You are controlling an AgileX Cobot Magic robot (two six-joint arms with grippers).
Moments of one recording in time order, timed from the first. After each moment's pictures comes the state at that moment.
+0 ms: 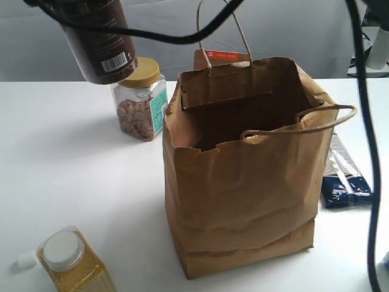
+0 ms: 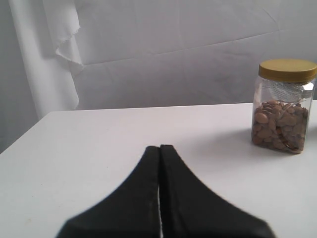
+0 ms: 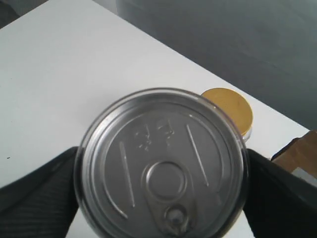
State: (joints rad) left arm 0.04 0.00 0.00 0.12 0.19 -0.04; right arm 1.26 2.07 -2.48 -0.35 1.25 0.32
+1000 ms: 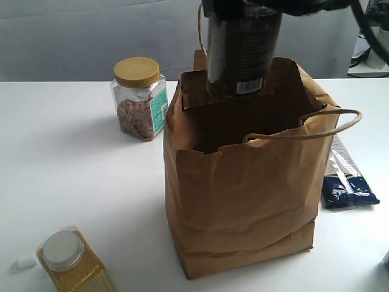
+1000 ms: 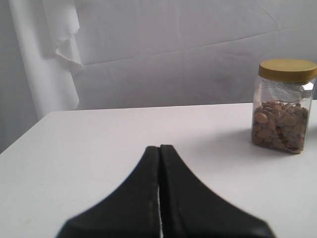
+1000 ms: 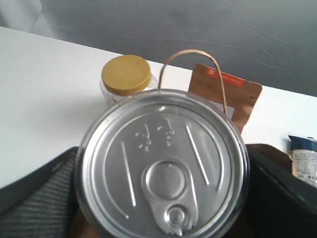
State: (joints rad) left arm 0.04 0.00 0.00 0.12 0.19 -0.04; right arm 1.11 1.36 -1.44 -0.49 0.88 0.68
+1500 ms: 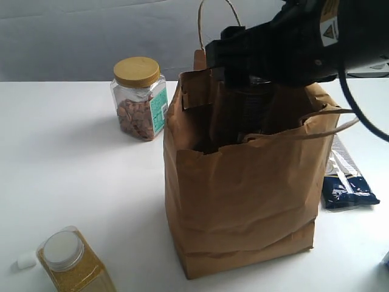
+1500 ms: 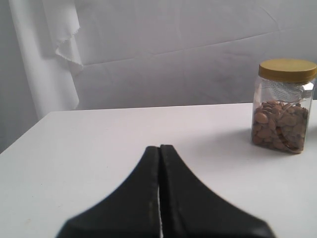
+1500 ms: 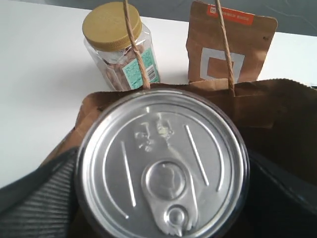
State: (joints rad) left arm 0.04 0.00 0.00 0.12 0.19 -0.04; right arm 1.00 1.34 -1.19 -0.36 0.68 0.67
